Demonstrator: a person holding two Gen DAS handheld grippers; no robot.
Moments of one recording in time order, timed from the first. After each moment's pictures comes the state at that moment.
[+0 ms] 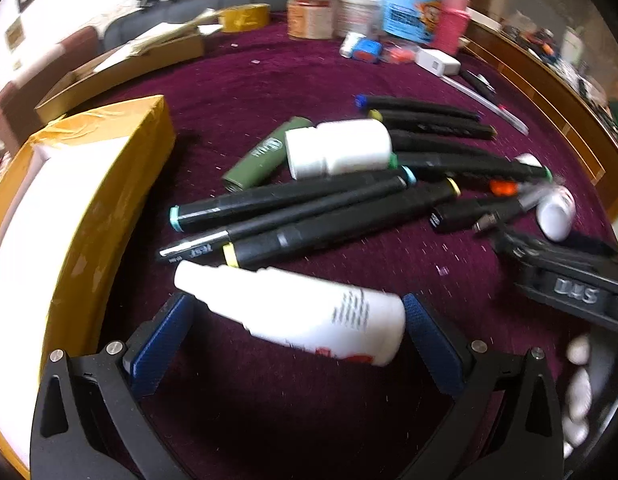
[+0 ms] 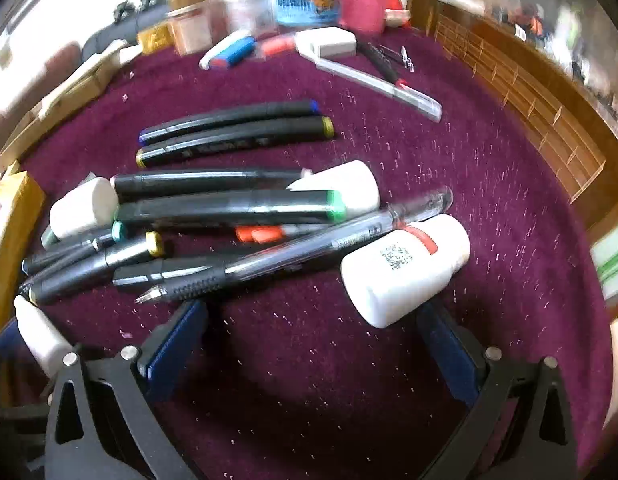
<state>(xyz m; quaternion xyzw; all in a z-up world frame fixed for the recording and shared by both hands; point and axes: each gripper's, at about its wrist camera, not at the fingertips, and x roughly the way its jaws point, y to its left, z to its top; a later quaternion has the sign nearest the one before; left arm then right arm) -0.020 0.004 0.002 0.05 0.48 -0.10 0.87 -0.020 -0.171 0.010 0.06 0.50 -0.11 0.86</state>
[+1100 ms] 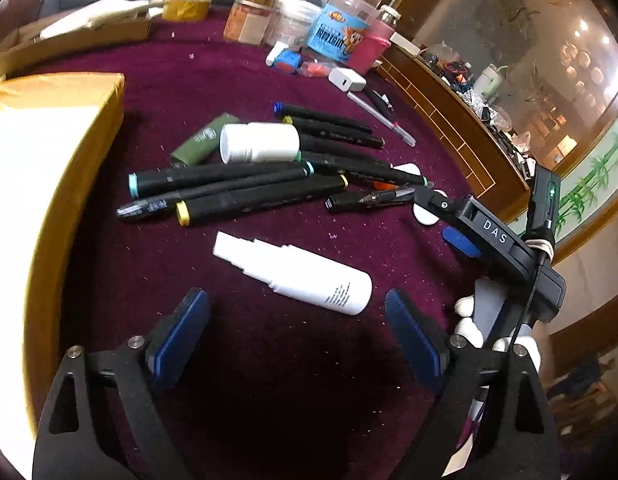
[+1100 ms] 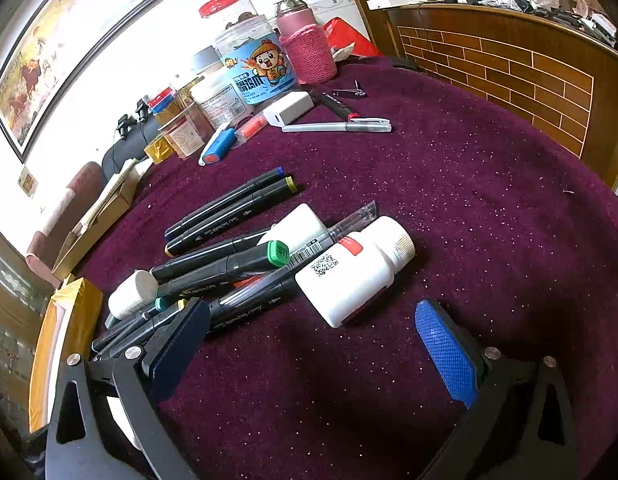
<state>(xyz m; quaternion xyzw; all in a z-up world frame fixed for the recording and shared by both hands) -0.051 0.040 0.026 -0.09 0.49 -0.27 0.82 -0.062 -0.221 0.017 0.24 0.38 -0.09 0.89</state>
